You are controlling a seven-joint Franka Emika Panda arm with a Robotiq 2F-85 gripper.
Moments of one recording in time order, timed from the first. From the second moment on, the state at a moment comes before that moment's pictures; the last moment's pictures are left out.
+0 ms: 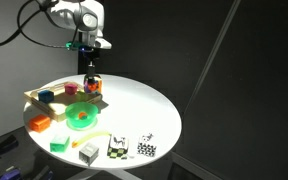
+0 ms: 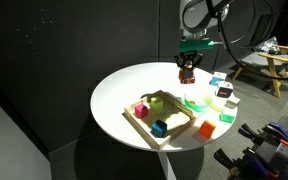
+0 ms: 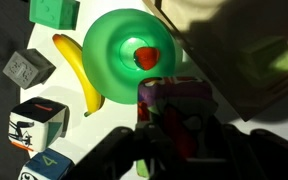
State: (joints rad) arm 0.10 0.29 -0.08 -1.96 -0.07 2.17 0.81
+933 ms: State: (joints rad) arm 0.16 0.30 -0.01 -1.98 -0.02 2.16 1.08
